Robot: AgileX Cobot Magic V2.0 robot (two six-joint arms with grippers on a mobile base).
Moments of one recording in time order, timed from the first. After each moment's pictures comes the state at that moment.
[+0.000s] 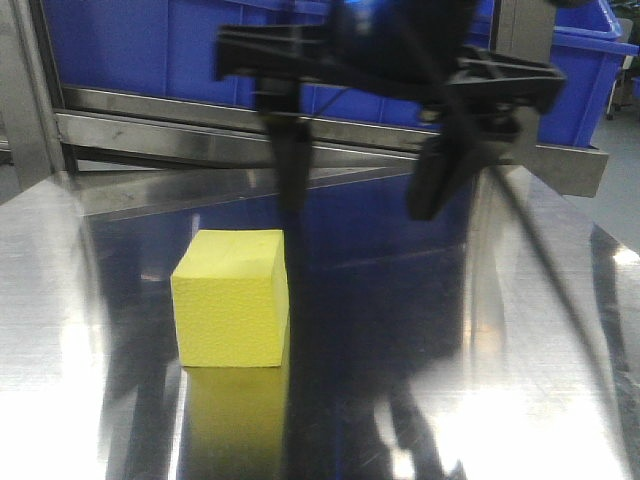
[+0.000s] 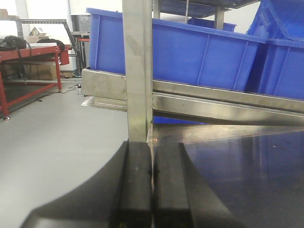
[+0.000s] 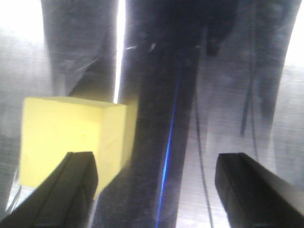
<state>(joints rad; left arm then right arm) 0.03 -0.01 0.00 0.00 0.00 -0.06 0.83 1.65 -1.32 -0.13 0.92 0.87</state>
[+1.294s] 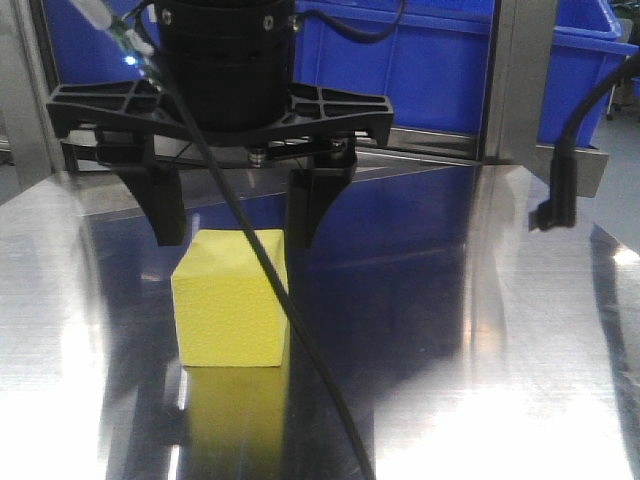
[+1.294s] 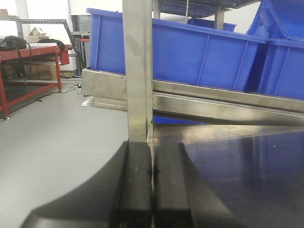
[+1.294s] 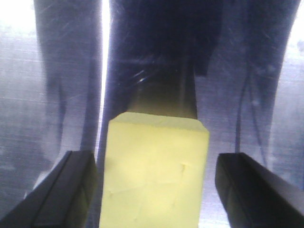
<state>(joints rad) 0.03 -0.01 0.00 0.00 0.00 -0.06 0.96 1.90 -1.59 -0.21 1.03 1.04</state>
